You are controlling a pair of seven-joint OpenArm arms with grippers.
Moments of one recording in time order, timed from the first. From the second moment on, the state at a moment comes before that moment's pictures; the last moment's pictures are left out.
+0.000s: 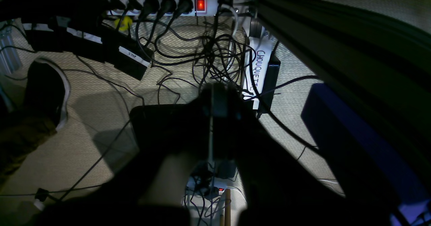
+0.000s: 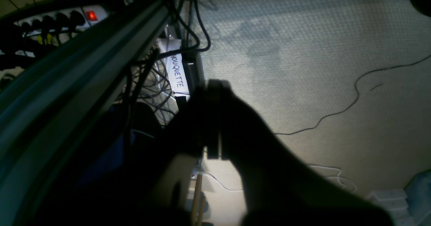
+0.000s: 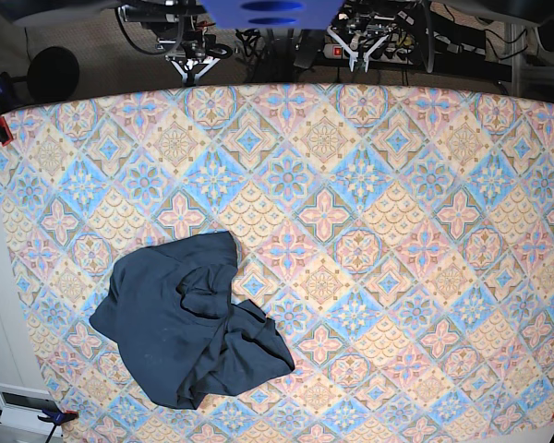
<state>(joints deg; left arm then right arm) 7.6 1.5 -0.2 12.2 -1.1 -1.3 -2.5 -1.4 0.7 6.7 12.0 -0.8 1.0 -9.0</state>
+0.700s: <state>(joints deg) 9.0 1.4 -0.5 16.4 -1.1 -1.3 -2.5 -1.4 0.7 6.7 12.0 -0.8 1.0 -8.9</state>
